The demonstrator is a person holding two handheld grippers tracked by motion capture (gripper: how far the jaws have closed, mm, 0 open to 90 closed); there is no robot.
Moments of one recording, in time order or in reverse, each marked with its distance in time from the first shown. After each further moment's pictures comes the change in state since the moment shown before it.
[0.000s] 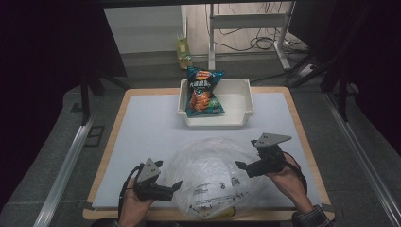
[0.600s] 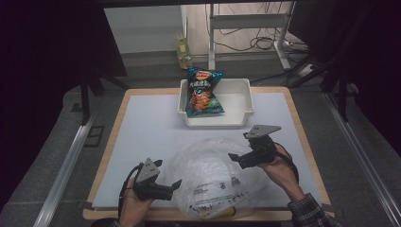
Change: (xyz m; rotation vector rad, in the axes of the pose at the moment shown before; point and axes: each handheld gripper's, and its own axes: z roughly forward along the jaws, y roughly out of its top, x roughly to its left) left arm 0.002 -0.001 0.001 -0.016 0.011 -0.004; right arm -0.007 0.024 0.021 0.003 0.020 -0.025
